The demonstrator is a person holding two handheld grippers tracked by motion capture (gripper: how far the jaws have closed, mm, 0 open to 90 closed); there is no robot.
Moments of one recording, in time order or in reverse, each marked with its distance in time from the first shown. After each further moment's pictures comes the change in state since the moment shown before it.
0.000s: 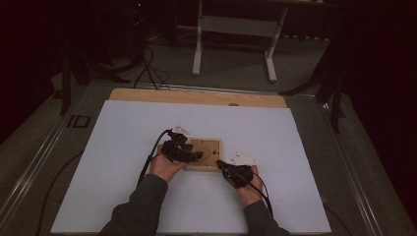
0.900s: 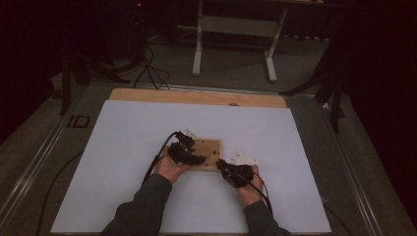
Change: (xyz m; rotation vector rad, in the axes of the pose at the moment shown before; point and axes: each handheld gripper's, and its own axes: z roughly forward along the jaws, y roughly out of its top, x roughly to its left) left arm -0.011 0.002 0.016 0.103 0.045 0.075; right arm -0.001 0.001 -0.001 0.002 -0.006 -0.003
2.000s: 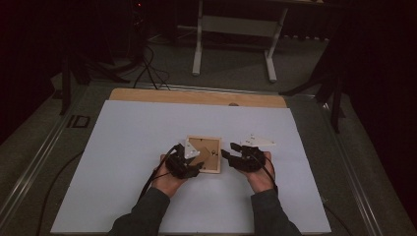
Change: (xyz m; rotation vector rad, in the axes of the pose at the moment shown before) left arm -0.035 -0.033 -0.012 -0.138 0.207 0.199; right arm -0.038 0.043 -0.024 -0.041 0.055 0.108
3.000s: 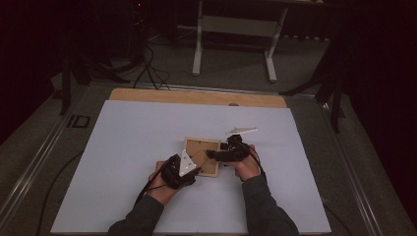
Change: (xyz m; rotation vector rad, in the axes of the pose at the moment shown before) left arm -0.008 -0.025 -0.011 -0.091 0.021 0.123; right arm -0.012 0.003 0.059 0.154 0.187 0.138
